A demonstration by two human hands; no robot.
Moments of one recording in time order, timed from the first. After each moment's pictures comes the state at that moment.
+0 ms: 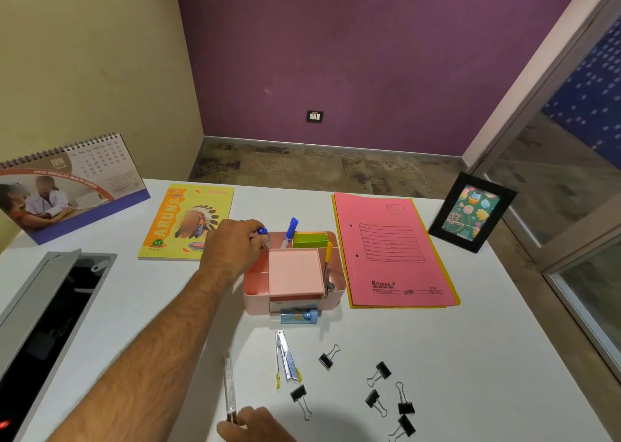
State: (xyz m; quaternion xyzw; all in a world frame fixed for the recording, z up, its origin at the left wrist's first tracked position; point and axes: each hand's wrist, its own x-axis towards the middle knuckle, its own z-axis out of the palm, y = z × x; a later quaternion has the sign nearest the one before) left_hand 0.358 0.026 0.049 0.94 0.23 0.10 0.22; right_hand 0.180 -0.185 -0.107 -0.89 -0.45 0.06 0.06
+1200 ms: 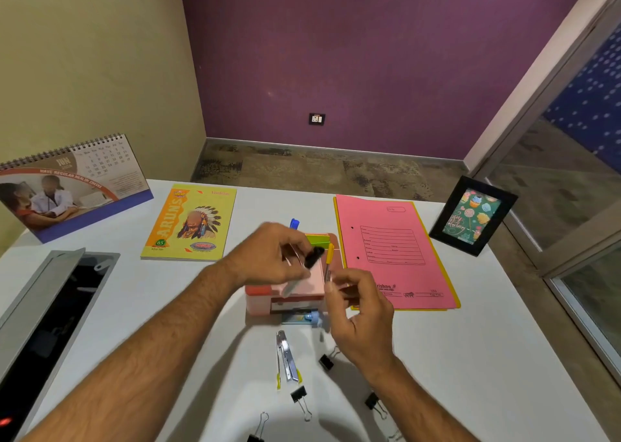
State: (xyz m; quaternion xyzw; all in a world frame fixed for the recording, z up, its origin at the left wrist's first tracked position) left_hand 0.339 -0.009 0.101 0.89 -0.04 0.00 0.45; right_hand 0.335 -0.217 0.052 -0.80 -0.28 -0.17 0.50
